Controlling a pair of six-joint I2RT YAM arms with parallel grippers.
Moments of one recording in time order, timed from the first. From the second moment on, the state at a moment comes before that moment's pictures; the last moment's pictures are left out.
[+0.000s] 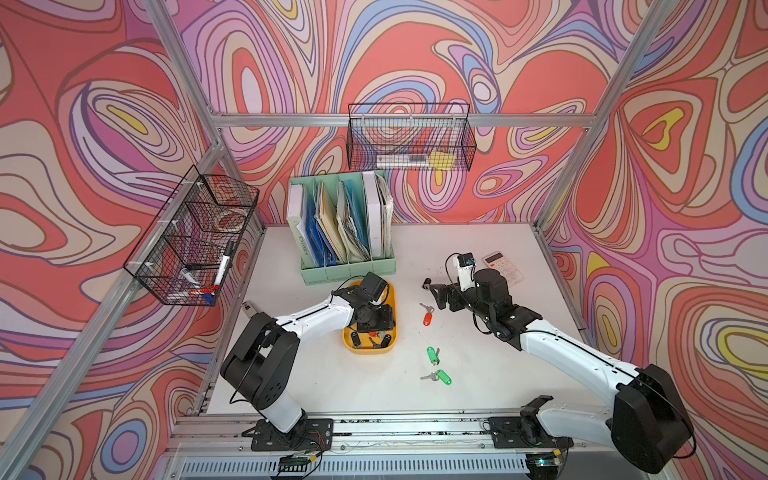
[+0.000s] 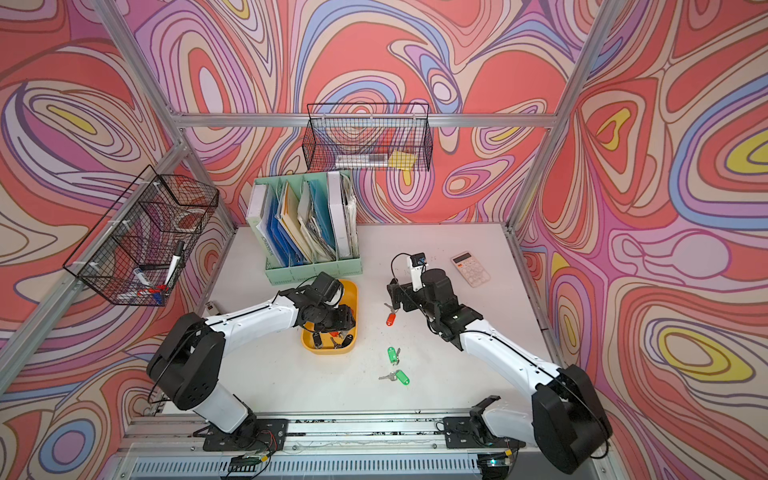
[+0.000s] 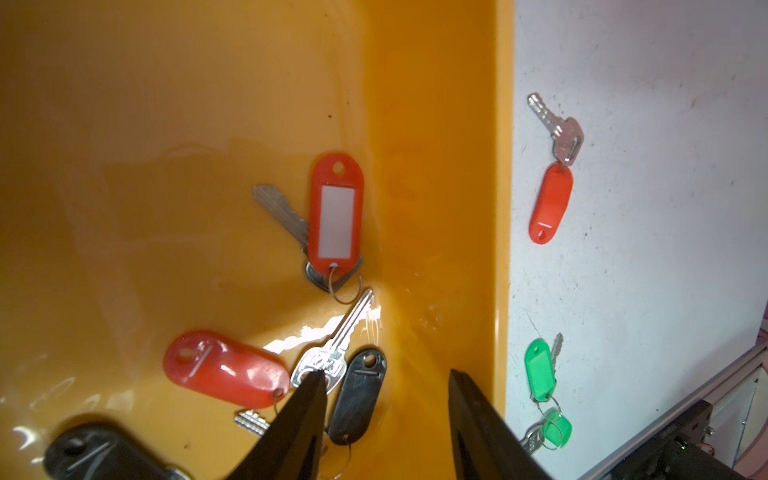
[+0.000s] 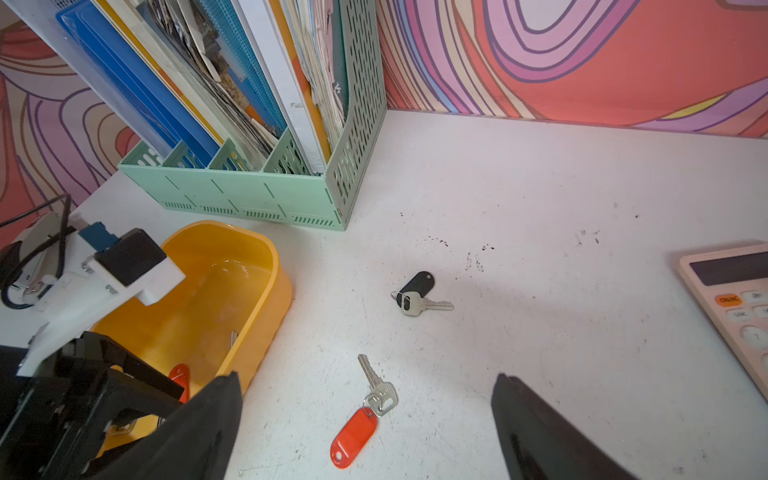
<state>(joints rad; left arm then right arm) -0.59 1.64 0.99 -0.49 0.21 -0.62 0.49 1.24 0.75 0.01 0.00 0.18</state>
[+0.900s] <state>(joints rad) -0.59 1.78 1.07 -0.48 0.17 -0.64 0.49 1.24 0.75 0.01 0.01 0.17</state>
